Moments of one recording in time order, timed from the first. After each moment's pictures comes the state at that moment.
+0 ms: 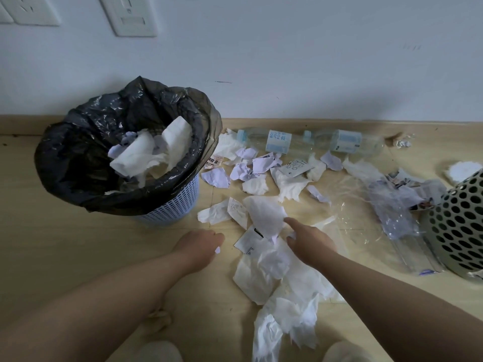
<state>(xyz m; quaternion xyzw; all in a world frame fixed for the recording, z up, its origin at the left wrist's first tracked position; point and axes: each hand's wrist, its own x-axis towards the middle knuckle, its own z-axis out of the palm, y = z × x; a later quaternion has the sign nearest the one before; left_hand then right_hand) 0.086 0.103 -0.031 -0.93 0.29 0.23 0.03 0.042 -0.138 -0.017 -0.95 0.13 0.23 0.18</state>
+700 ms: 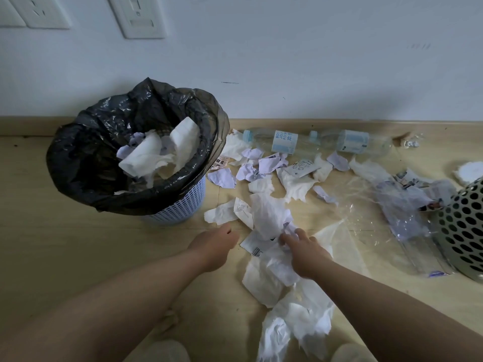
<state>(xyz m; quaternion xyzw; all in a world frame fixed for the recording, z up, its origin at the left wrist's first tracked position) 0.081 0.090 -0.025 -0.93 0.27 0.24 -0.02 0.030 -0.118 -0.027 -0.94 0.07 0.30 0.12</state>
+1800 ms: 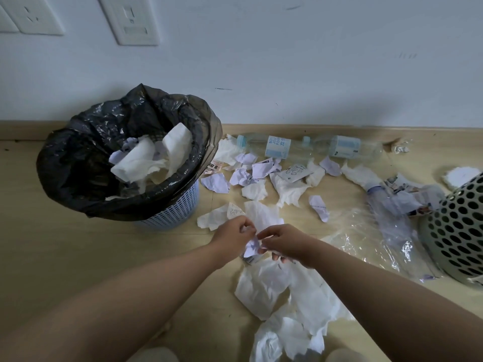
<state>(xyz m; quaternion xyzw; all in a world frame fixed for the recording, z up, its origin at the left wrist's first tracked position) 0.088 0.039 -0.014 -0.84 0.02 0.28 -0.46 0.060 -0.112 0.006 -0.77 0.16 0.35 0.51</state>
